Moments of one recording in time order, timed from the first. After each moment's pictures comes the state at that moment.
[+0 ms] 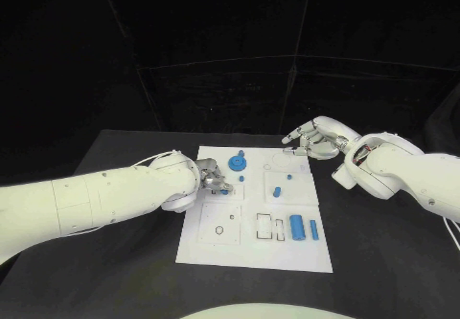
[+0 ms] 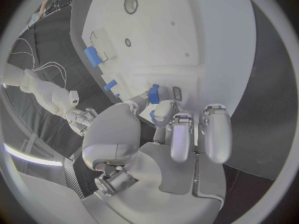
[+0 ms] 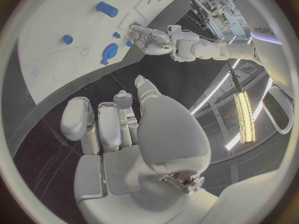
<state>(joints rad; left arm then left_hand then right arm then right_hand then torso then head) 1.25 -0.66 -0.17 1.43 -1.07 -0.13 -0.53 0.95 -0.06 0.51 0.01 0.04 0.88 0.02 0.76 0.68 1.32 -0.04 1.21 1.13 1.47 -0.09 1.57 1.31 0.06 1.46 0.01 1.44 1.31 1.25 -0.86 -0.03 1.46 -0.97 -0.27 0.12 1.36 -0.04 0.02 0.14 0.30 0.92 0.15 0.12 0.08 1.22 0.06 0.97 1.01 1.47 -0.01 1.27 1.19 0.08 1.30 0.10 1.35 1.13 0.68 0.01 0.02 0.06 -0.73</state>
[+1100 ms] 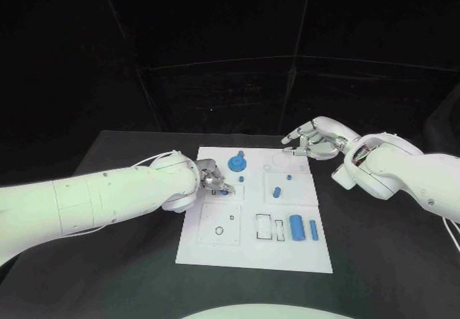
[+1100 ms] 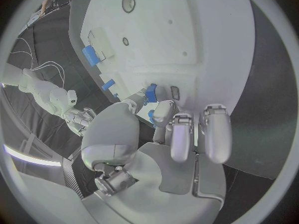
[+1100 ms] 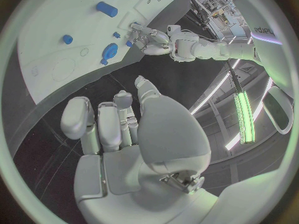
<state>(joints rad) 1.25 -0.65 -0.17 1.42 -1.07 -0.13 -0.54 0.87 -0.08 0.39 0.08 0.04 0.90 0.02 0.76 0.68 1.33 -0.05 1.22 1.13 1.47 -0.10 1.57 1.31 0.06 1.46 0.02 1.44 1.31 1.25 -0.86 -0.03 1.46 -0.97 -0.27 0.12 1.36 -0.04 0.02 0.14 0.30 0.92 0.15 0.12 0.08 1.21 0.06 0.96 1.01 1.47 -0.01 1.27 1.19 0.08 1.29 0.10 1.34 1.12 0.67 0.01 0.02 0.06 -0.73</state>
